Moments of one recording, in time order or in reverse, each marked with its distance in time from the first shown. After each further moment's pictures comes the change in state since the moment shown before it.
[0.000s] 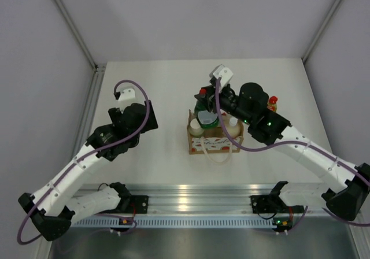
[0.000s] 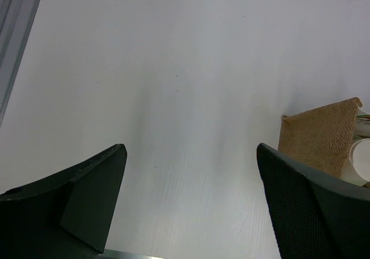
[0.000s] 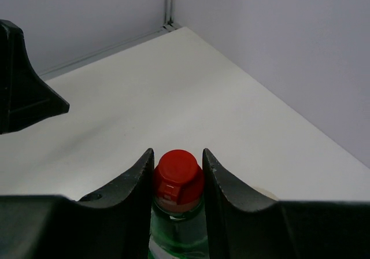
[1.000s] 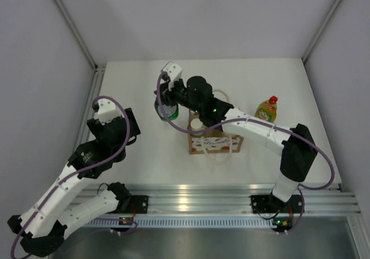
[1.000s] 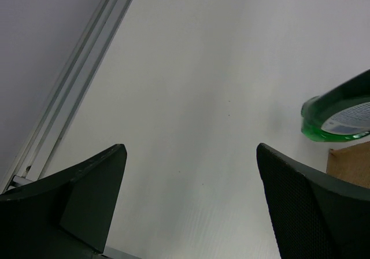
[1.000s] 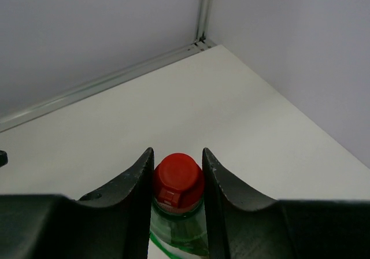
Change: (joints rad) left arm 0.003 -0.235 -0.089 -0.051 -0.208 0.068; right arm 0.143 0.517 0.320 0.225 0.054 0.018
